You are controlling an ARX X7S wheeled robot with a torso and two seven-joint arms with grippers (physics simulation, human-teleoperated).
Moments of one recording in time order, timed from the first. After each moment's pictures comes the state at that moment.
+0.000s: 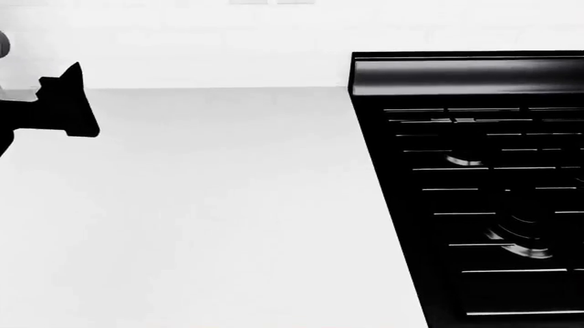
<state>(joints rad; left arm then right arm) -1.06 -1.24 0.56 0.47 -1.49 -0.53 -0.72 2.11 0.22 -0.15 -0.06 1.00 1.12 0.38</state>
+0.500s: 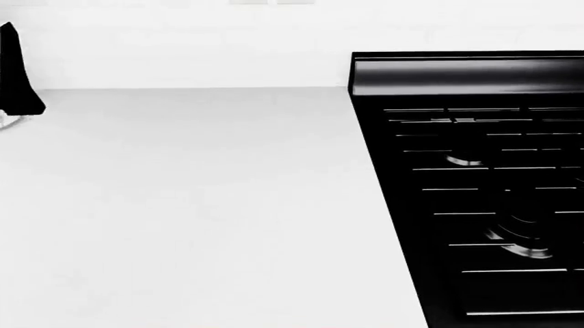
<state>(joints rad) -0.98 -1.41 0.46 0.57 -1.58 -0.34 -0.74 1.83 0.39 0.14 -0.58 1.61 1.41 0.98</state>
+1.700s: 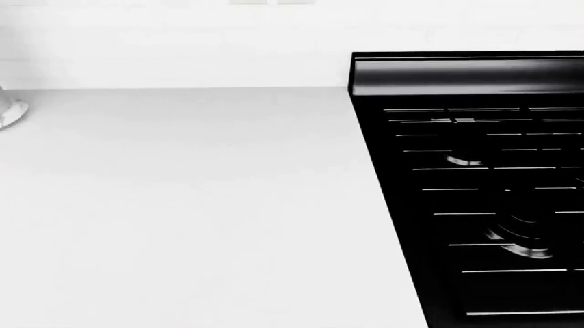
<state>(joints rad) -2.09 -0.96 0.47 0.32 -1.71 -1.02 -0.86 1.59 0.54 0.25 -0.75 1.82 1.31 1.14</state>
